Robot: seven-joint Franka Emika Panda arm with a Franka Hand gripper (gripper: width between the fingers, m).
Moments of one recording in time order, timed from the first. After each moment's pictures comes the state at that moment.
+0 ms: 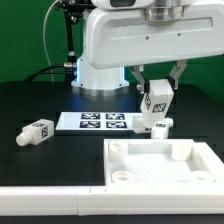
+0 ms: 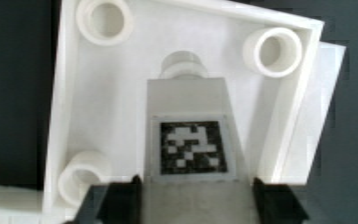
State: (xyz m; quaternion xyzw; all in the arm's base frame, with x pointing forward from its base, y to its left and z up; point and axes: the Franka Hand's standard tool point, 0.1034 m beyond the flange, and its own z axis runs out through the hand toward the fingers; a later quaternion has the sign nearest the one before) arm 0.586 0.050 0.138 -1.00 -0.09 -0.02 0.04
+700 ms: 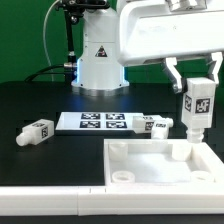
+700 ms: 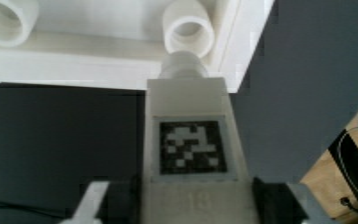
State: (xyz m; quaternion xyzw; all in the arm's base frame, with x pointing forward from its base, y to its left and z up) arm 0.615 0.095 0.149 -0.97 -0.06 -0.23 0.05
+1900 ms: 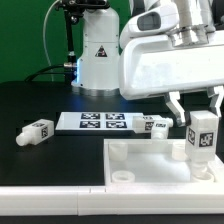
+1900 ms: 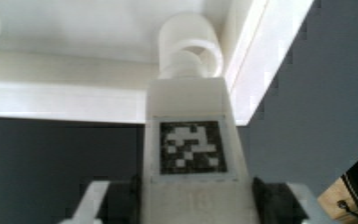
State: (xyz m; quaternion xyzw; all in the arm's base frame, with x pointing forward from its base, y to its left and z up) arm 0.626 0.103 0.102 -0.97 -0.07 -0.24 0.05
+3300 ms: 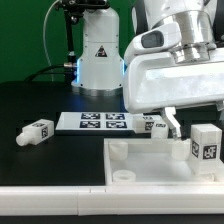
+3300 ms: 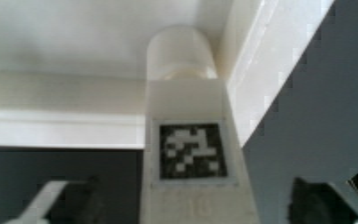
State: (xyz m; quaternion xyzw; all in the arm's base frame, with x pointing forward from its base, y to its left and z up) arm 0.622 0.111 0.084 -0.96 -0.07 -0.25 0.05
